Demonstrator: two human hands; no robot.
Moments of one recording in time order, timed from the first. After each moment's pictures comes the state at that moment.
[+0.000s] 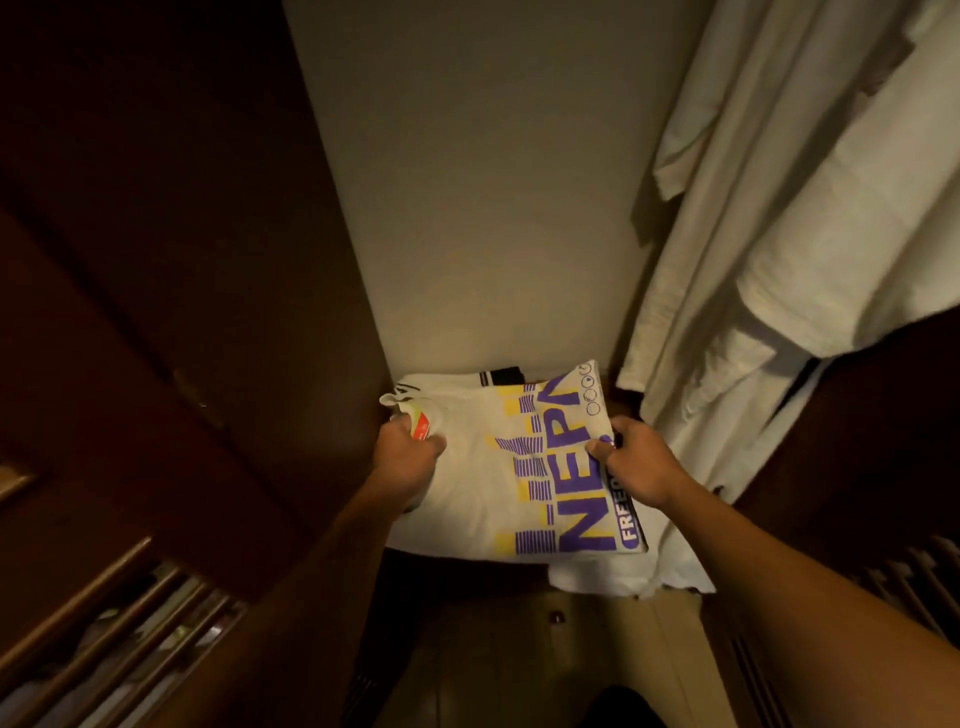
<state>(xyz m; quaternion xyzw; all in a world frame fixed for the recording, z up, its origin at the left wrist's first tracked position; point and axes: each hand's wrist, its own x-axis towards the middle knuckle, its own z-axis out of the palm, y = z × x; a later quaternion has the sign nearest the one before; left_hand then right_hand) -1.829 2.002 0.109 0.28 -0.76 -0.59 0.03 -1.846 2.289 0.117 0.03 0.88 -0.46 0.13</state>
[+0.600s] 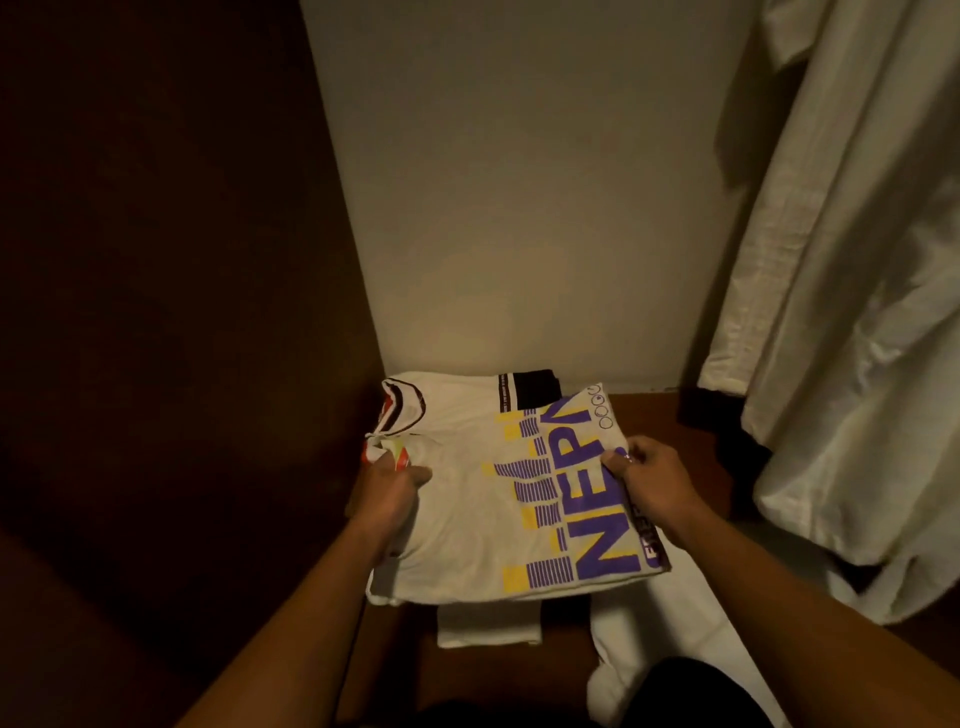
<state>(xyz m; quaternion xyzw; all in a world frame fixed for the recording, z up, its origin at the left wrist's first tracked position) -1.946 1.986 -0.209 0.29 -0.75 -0.59 0.09 -2.017 2.284 -0.209 0.03 0.81 -0.58 0.07</state>
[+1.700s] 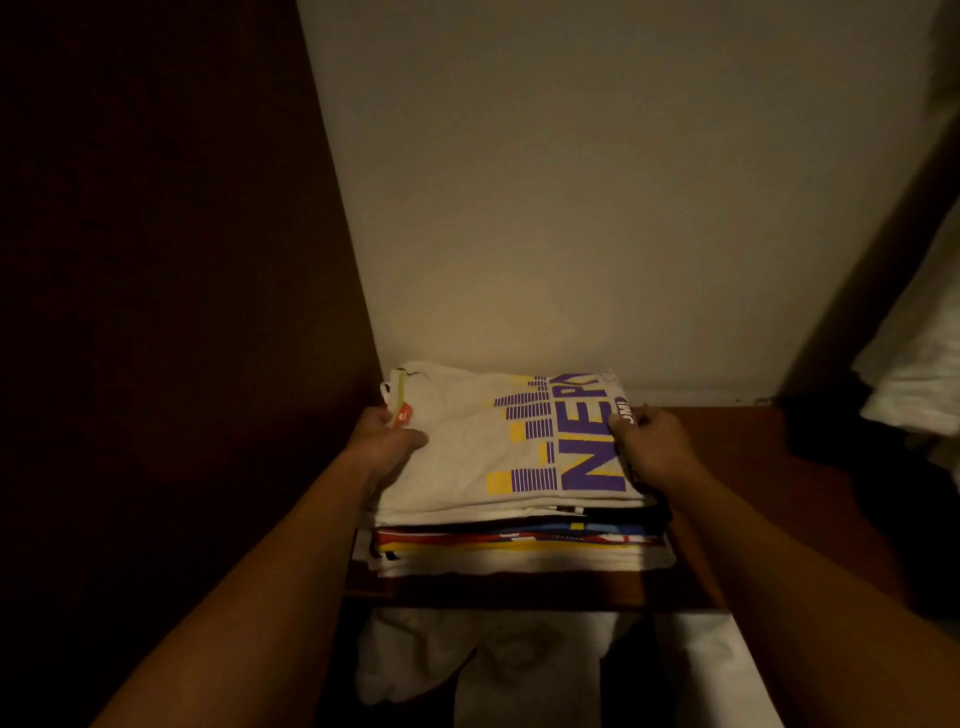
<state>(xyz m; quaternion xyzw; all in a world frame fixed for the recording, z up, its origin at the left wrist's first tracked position) -2.165 1.855 -0.283 0.32 -0.77 -0.55 0.03 -2.233 2.164 -0.289 0.08 0.84 -0.54 0.06</state>
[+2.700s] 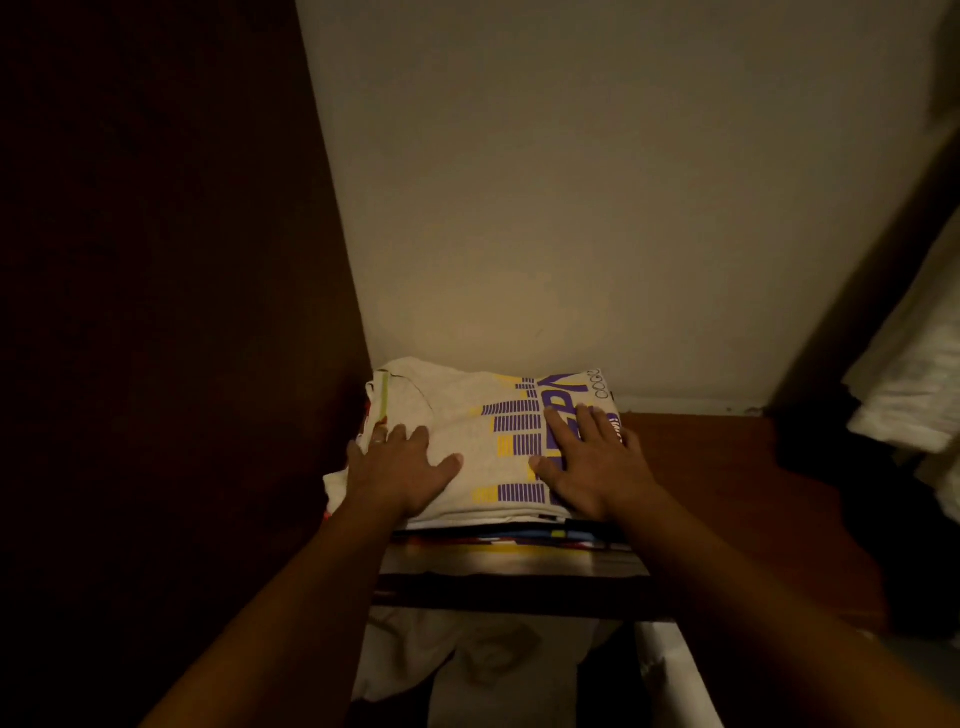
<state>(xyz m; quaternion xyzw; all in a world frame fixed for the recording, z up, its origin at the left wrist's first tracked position) -2.164 1.891 -0.313 0.16 -0.98 -0.07 -0.06 -2.221 2.142 -0.299 -0.20 0.98 -0.04 0.09</state>
